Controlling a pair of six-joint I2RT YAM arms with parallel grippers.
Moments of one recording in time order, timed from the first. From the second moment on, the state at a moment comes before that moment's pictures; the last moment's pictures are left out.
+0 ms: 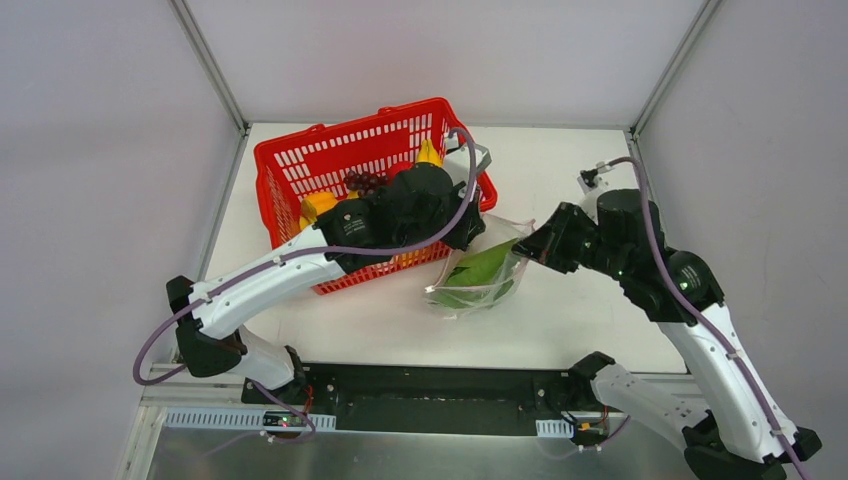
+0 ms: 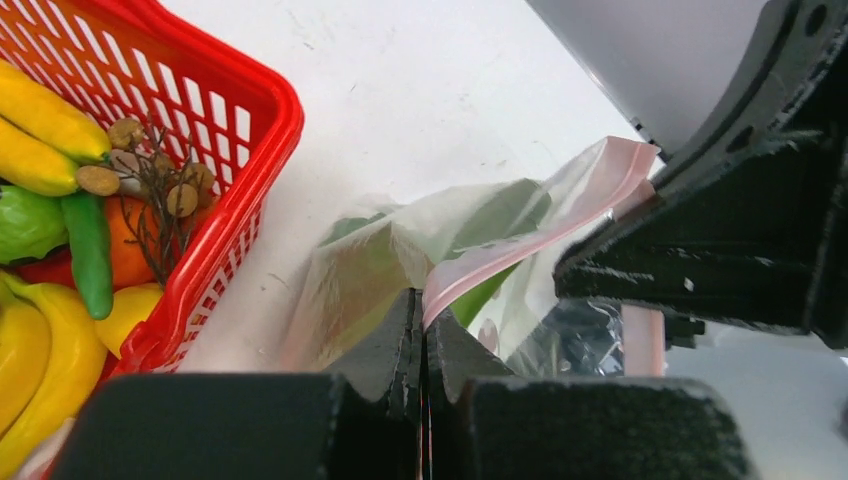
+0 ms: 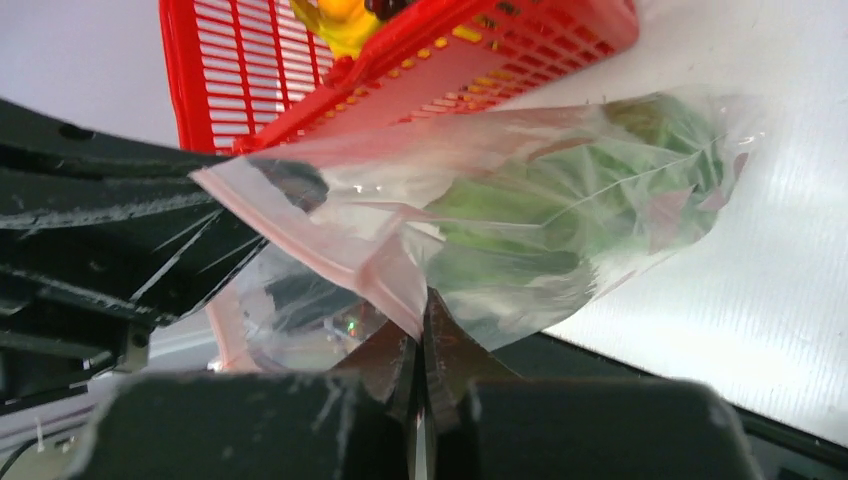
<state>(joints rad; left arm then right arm) -1.10 1.45 1.60 -0.57 -0.19 -0.39 0.57 0.89 1.29 -0.99 -0.18 0.82</state>
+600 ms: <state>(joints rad) -1.01 1.53 1.66 -0.70 -0.14 -0.49 0.54 0.95 1.26 -0.90 -0.10 0.82</state>
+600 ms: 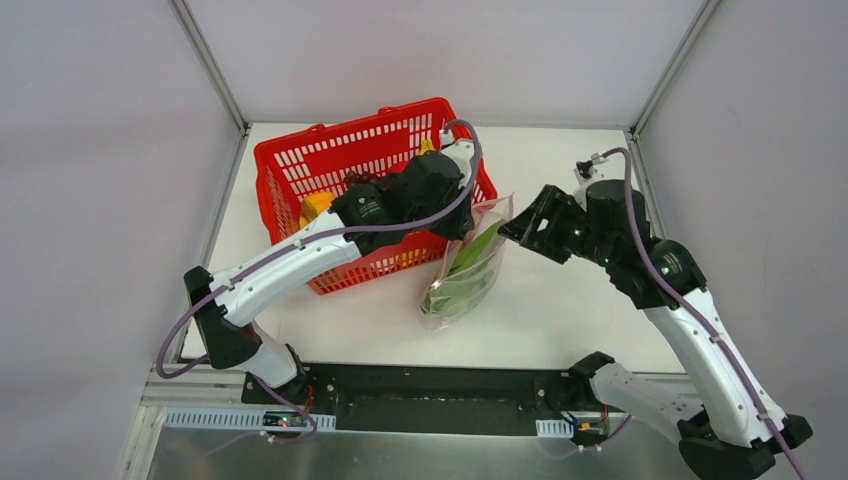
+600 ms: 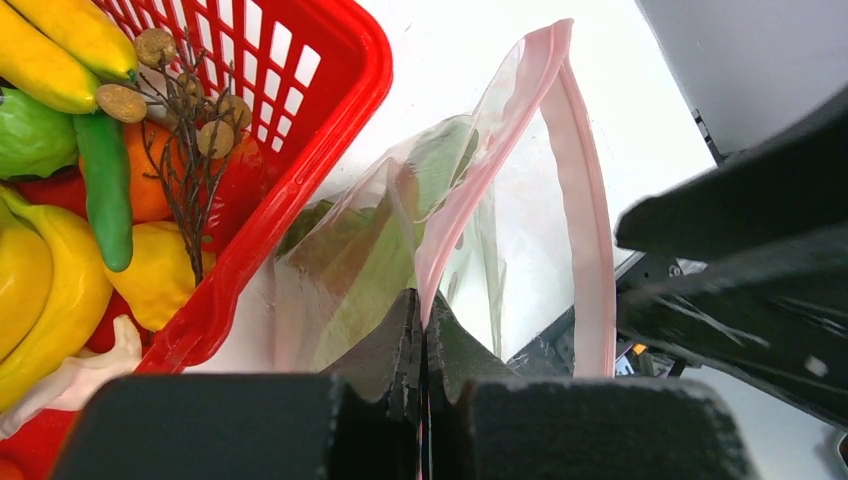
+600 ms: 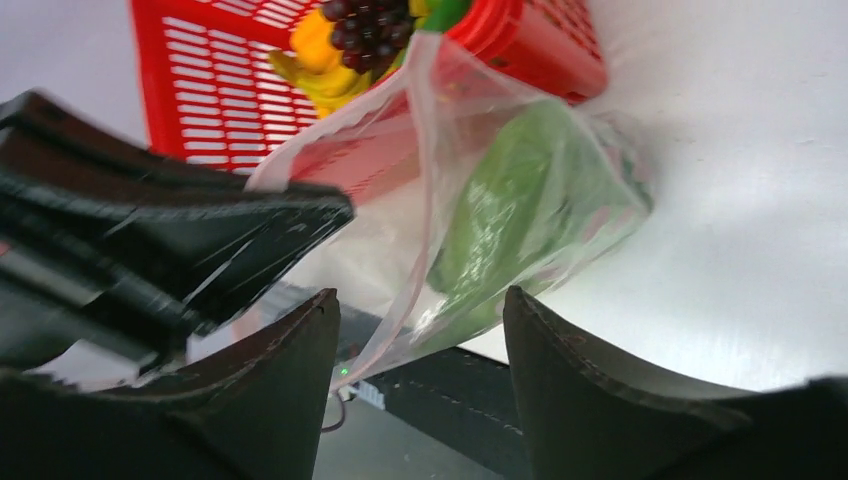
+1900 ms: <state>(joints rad) -0.90 1.41 1.61 -0.76 -0.18 -0.29 0.54 0.86 1.13 -0.77 -0.19 0.88</state>
